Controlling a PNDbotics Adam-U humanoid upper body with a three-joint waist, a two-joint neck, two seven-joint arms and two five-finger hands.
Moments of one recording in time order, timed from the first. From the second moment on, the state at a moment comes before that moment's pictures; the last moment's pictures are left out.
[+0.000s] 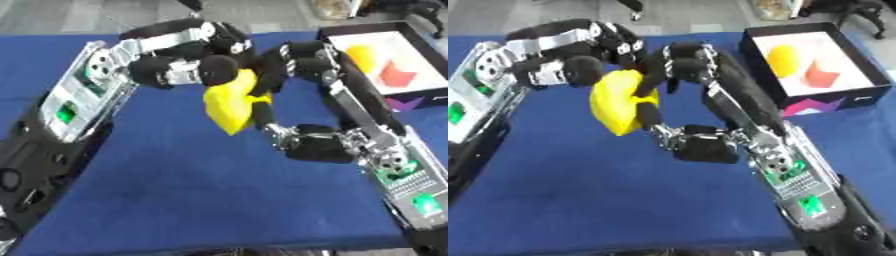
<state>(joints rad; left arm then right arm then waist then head) -0.76 0.43 -0.30 -1.77 0.21 0.04 -0.62 -0.55 -0.30 0.50 -1.88 0.44 -0.31 0.00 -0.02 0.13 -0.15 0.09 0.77</state>
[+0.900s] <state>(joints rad) -0.67 0.46 -0.02 -1.61 0.11 -0.02 -0.33 -0.59 -0.47 0.32 -1.84 0.39 -0.20 -0.13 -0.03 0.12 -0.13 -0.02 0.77</state>
